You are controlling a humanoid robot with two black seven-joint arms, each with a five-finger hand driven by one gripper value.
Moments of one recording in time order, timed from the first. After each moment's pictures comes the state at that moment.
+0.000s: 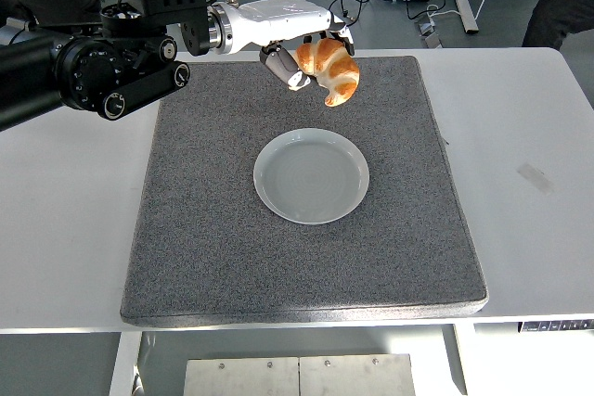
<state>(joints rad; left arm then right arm) -1.55 0.12 0.31 -0.72 1.00 0.07 -0.45 -0.14 0.00 0.03 0.12 -0.06 0.01 0.35</state>
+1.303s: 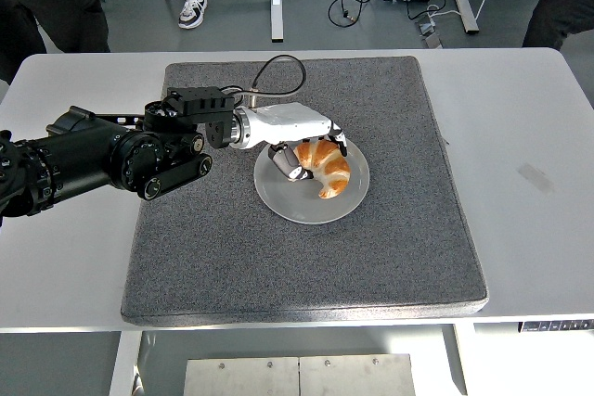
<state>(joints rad) -1.32 0.00 0.42 -0.63 1.02 0.10 -0.45 -0.14 0.00 0.03 0.12 -0.06 0.01 0.35</state>
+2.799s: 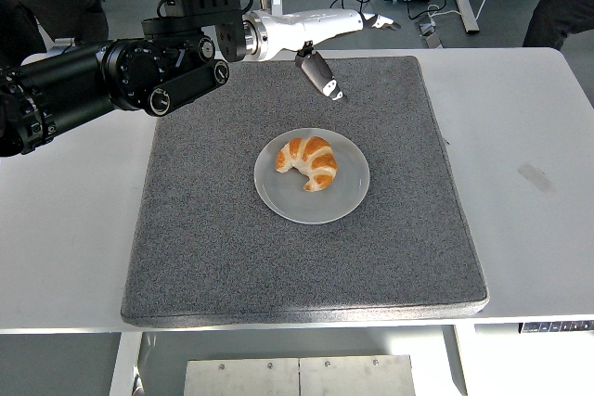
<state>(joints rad) -1.57 0.00 0.32 -0.60 0.70 -0.05 -0.46 -0.14 0.00 0.03 0.12 -0.06 0.01 0.35</state>
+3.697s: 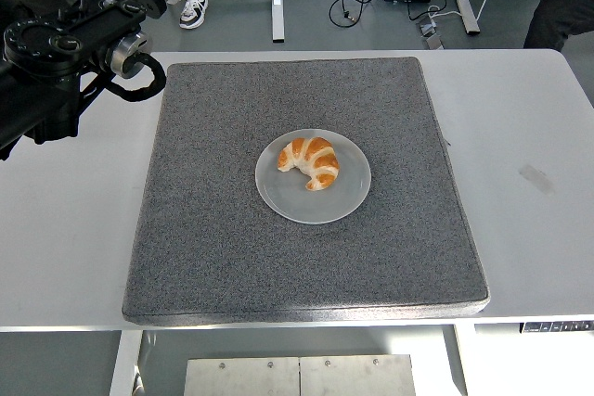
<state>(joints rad) -1.34 0.16 -0.12 -0.56 0.20 -0.02 -0.45 -0.13 0.00 0.03 0.12 -0.06 0.01 0.35</state>
